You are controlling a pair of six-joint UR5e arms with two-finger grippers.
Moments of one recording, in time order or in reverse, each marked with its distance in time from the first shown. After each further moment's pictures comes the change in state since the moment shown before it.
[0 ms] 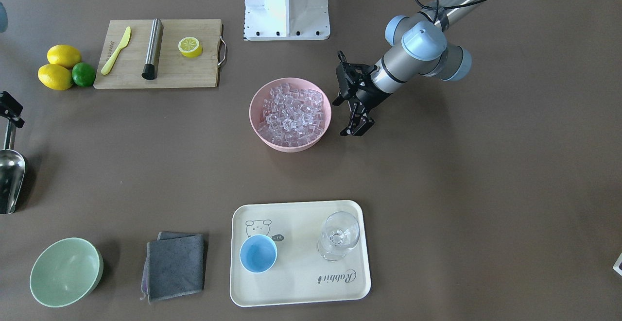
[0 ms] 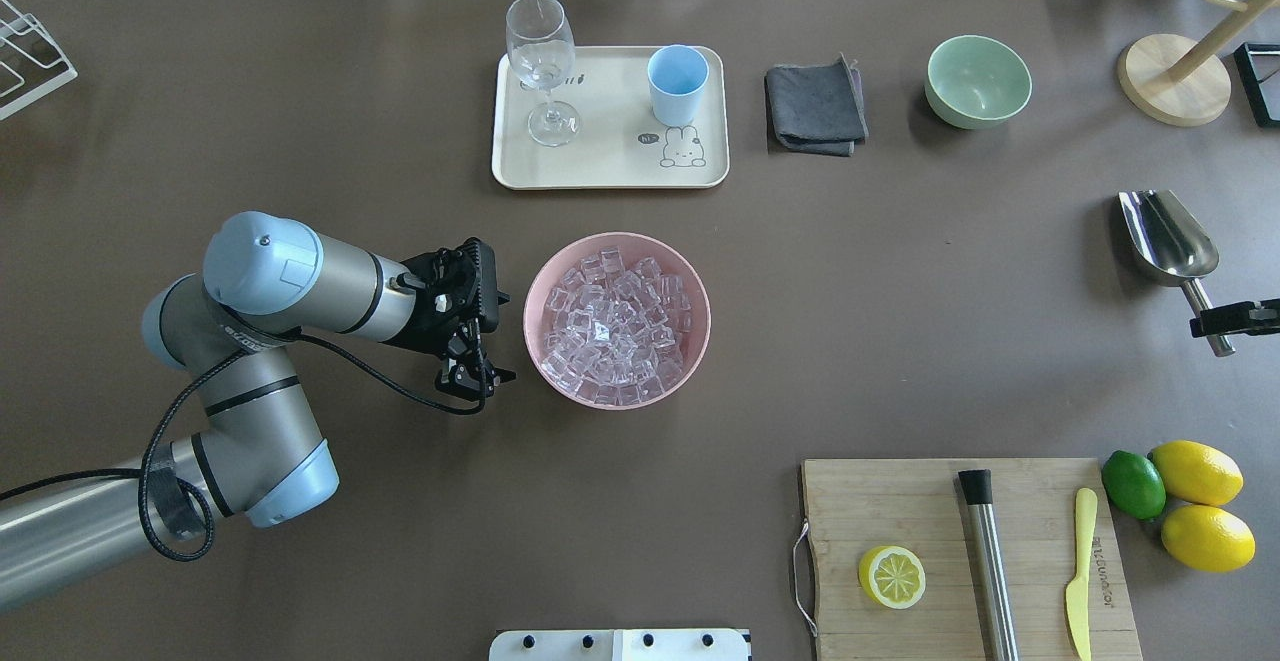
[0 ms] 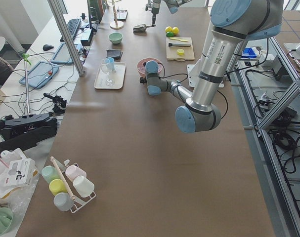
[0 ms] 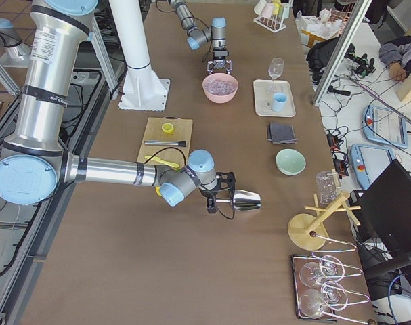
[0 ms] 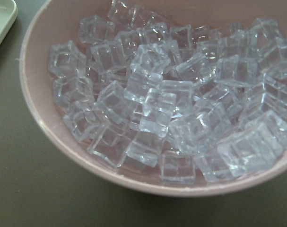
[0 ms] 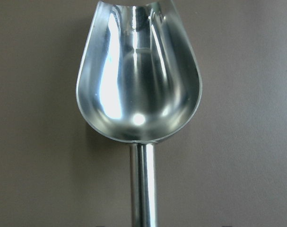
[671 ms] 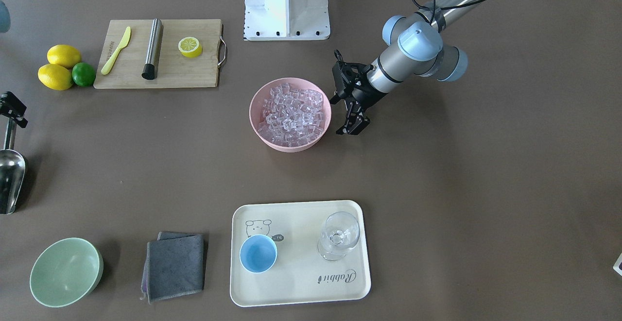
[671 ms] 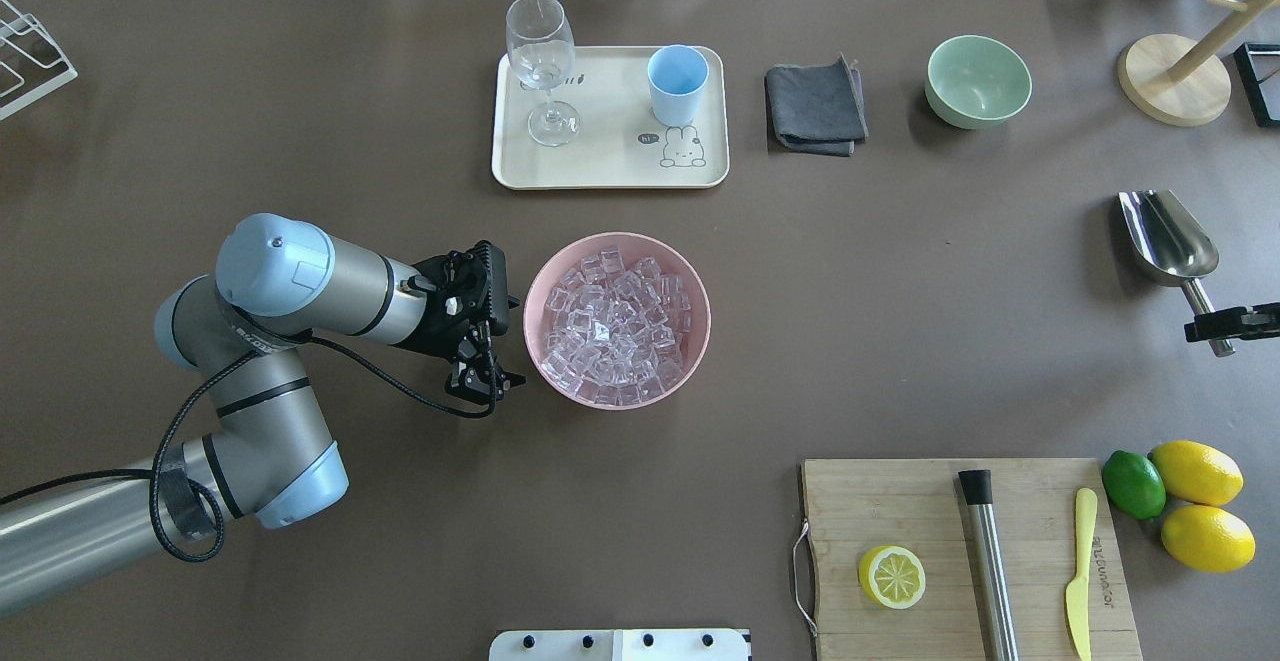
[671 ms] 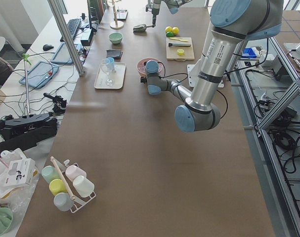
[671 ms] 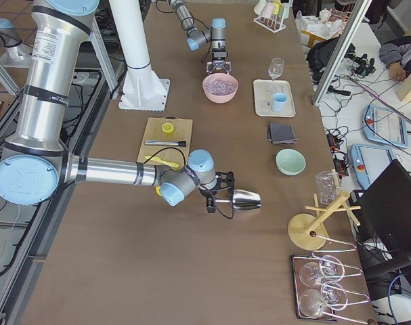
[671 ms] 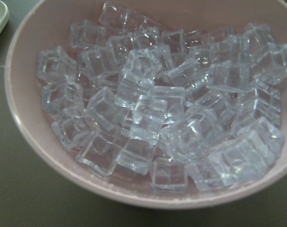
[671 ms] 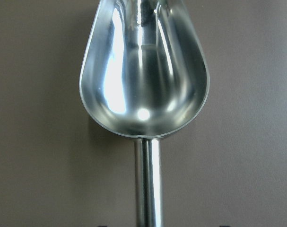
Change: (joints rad) left arm 0.008 -0.009 0.007 -0.006 -0.006 -0.002; right arm -0.016 0.000 -0.002 0.002 -0.006 0.000
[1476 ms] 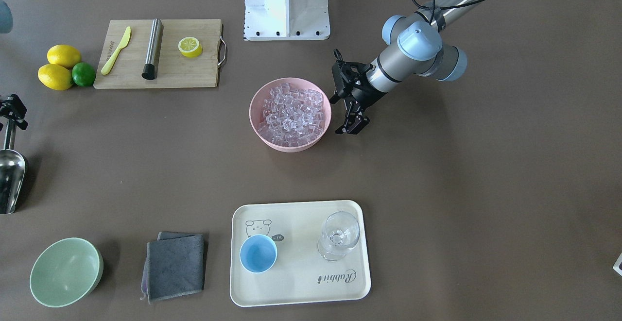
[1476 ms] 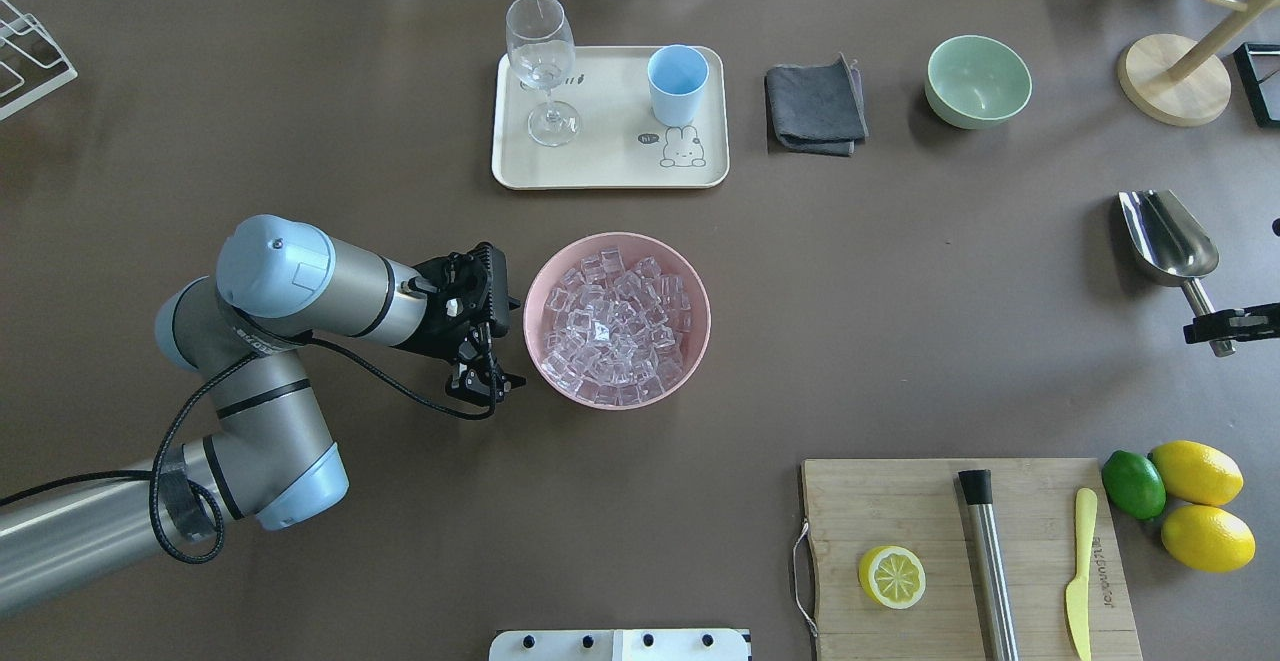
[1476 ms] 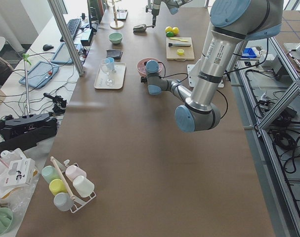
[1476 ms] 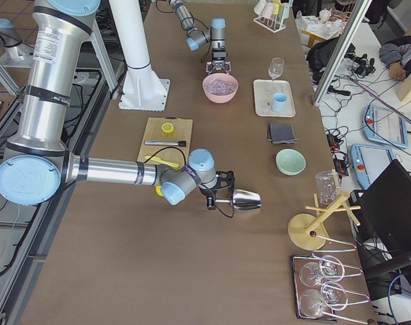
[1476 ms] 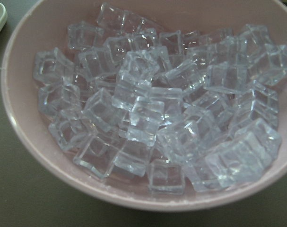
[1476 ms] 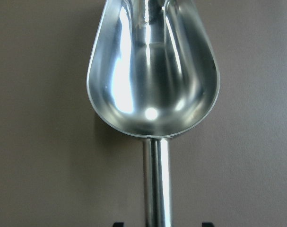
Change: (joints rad) left arm 0.002 0.000 -0.001 -0.001 0.000 0.000; right arm -0.012 0.005 0.000 -0.001 -0.003 0.003
